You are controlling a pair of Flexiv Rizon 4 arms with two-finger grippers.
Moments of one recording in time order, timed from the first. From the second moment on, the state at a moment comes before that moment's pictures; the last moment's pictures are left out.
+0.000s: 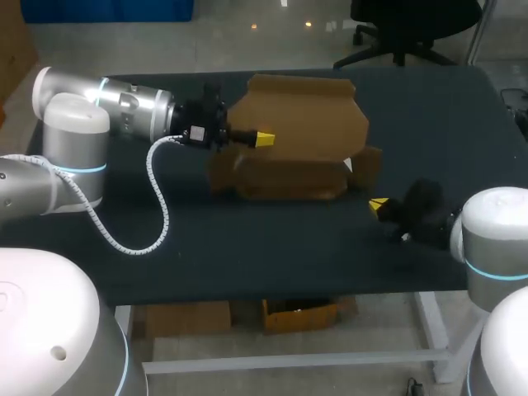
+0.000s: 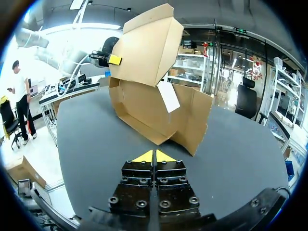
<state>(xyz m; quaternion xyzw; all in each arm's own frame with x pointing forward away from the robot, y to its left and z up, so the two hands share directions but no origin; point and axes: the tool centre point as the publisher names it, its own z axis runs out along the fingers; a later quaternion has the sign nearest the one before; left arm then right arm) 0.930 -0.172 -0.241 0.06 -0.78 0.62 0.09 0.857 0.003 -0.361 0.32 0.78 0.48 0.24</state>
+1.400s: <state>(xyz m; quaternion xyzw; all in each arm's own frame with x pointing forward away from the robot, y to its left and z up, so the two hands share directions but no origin) 0.930 -0.172 -0.241 0.06 -0.78 0.62 0.09 0.851 -0.064 -0.351 0.25 0.82 0.46 0.22</state>
